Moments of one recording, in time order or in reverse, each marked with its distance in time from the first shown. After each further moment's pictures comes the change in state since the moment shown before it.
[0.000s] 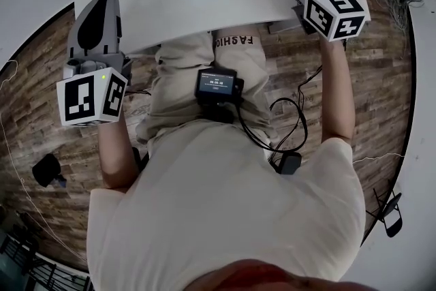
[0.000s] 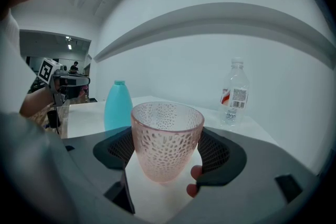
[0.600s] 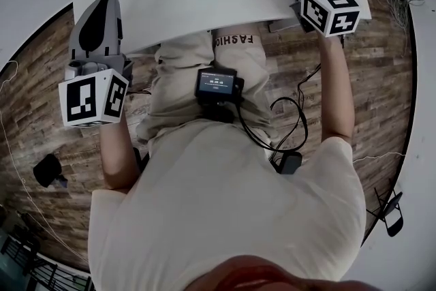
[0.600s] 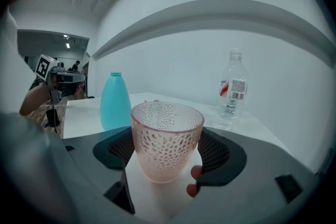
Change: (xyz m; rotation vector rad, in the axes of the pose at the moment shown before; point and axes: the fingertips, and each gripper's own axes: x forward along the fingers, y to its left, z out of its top) left arm -0.002 -0.003 -0.009 -0.009 0.015 -0.001; right arm 0.007 -0.004 -0.017 0.008 0.025 -0.009
